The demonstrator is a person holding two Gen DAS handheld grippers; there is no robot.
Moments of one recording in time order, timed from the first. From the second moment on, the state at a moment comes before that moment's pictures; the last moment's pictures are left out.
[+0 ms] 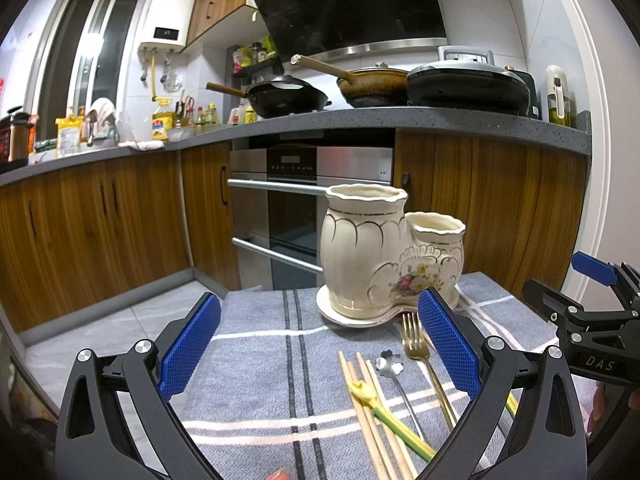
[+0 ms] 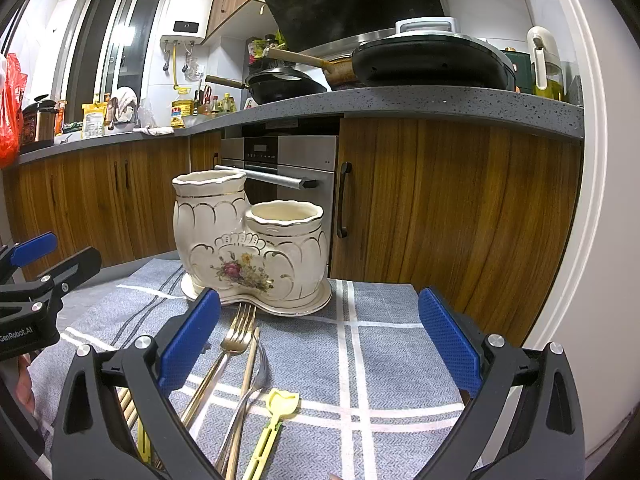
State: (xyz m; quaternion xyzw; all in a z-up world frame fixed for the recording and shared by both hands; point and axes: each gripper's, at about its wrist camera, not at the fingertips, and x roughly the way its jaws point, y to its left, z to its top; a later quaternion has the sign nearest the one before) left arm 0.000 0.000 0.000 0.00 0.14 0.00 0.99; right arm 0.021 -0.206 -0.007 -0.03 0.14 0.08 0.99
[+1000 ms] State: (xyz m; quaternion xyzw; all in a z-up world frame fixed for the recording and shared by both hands) left arm 0.000 0.000 -0.002 0.00 0.14 0.00 0.99; right arm 0.023 -0.204 -0.008 -0.04 0.15 0.08 0.98
